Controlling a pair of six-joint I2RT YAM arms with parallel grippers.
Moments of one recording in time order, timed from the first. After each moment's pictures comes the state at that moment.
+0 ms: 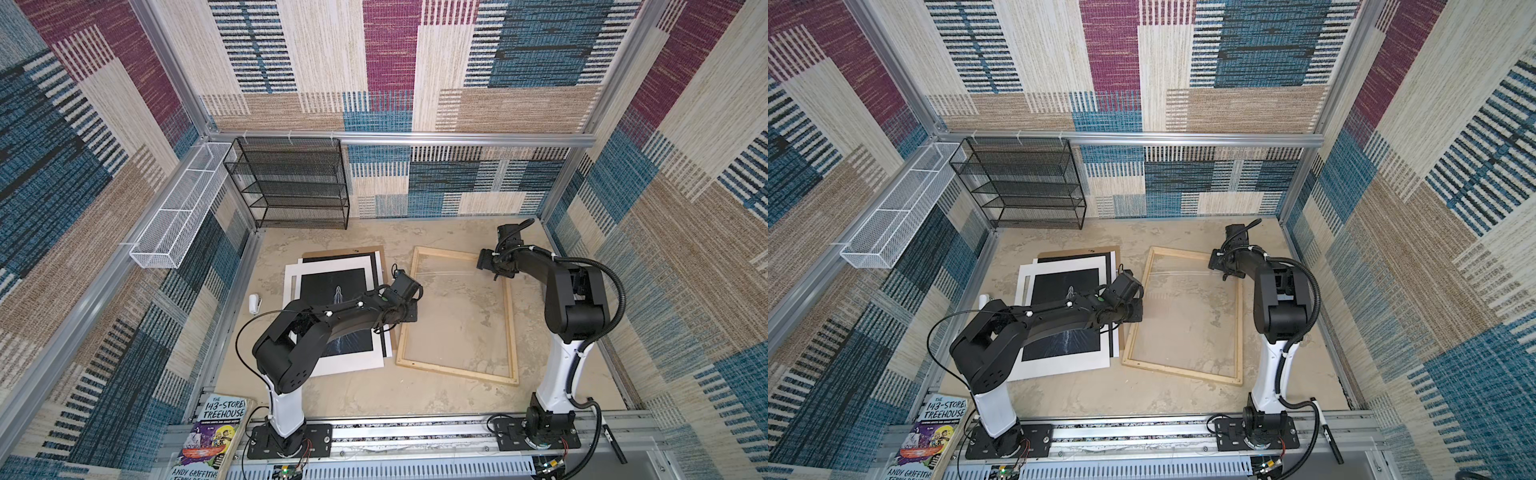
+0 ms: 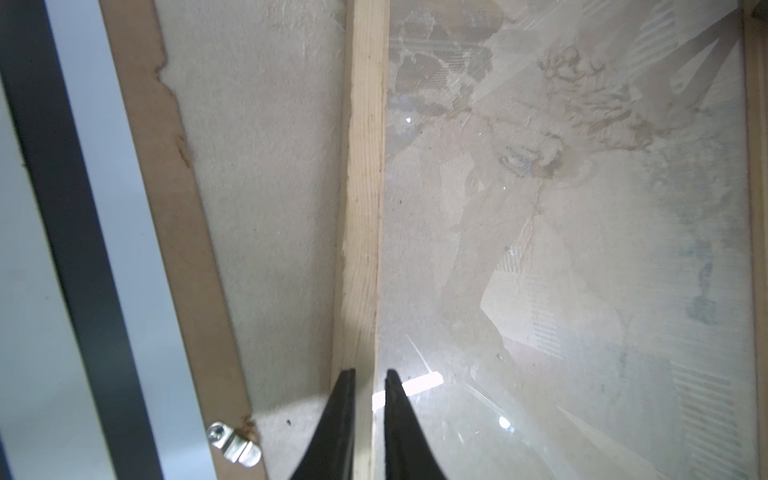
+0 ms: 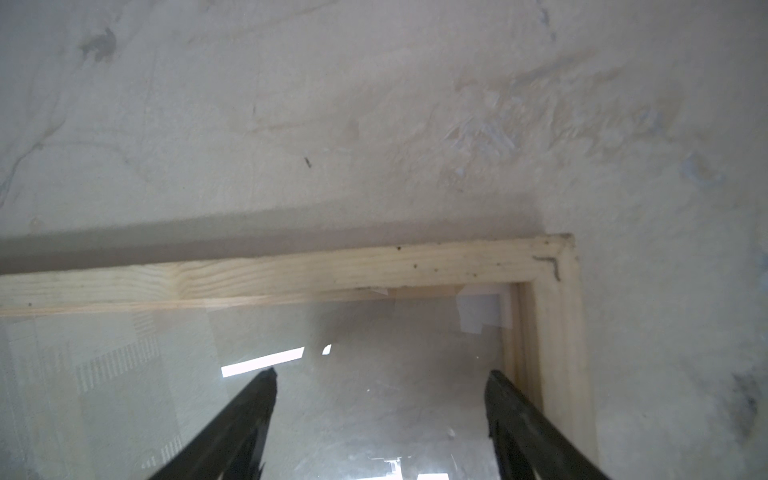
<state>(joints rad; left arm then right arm) -0.79 1.84 1.15 -0.28 -0.11 -0.65 0.00 2.03 1.40 -0.38 -0.01 0.31</state>
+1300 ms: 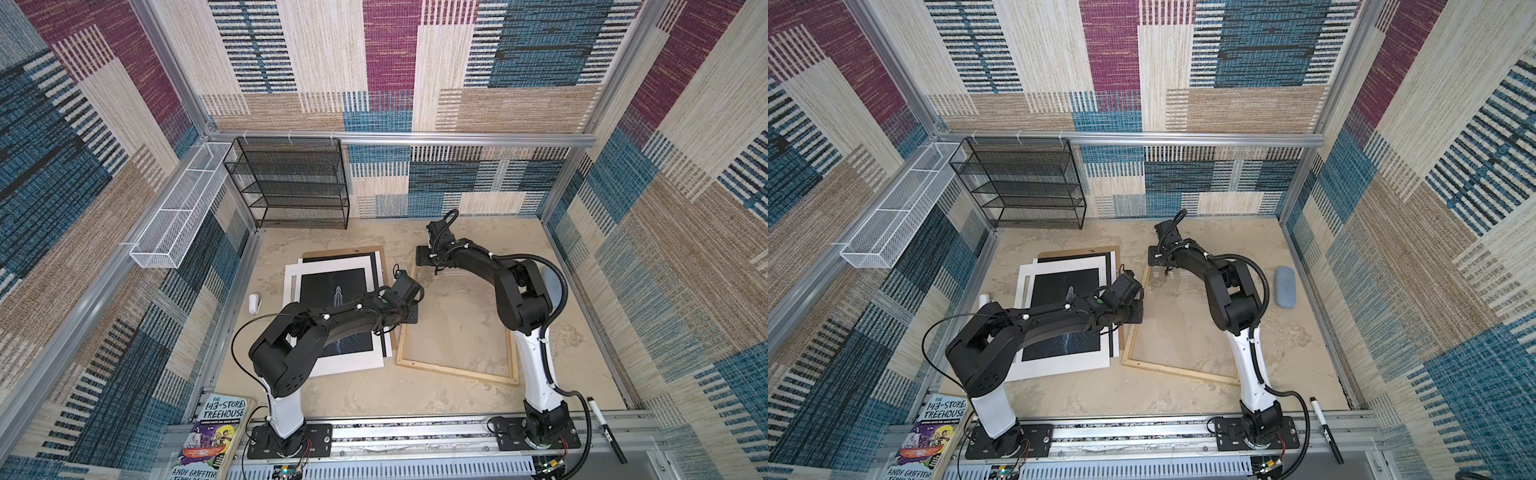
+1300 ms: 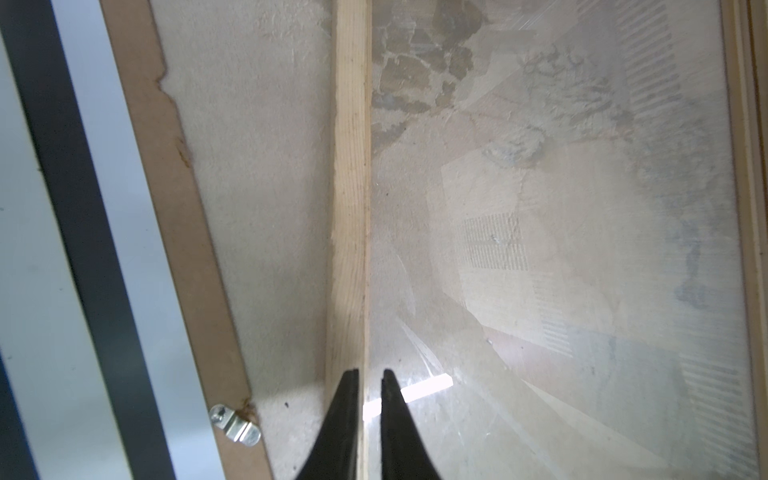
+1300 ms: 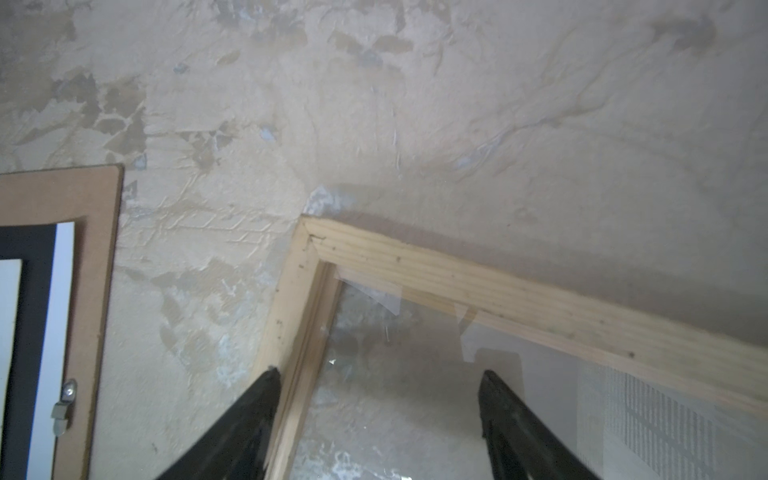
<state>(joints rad) -0.81 1.82 1.14 -0.28 -0.12 -0.63 0.40 2.29 1.76 -0.39 0.05 0.35</state>
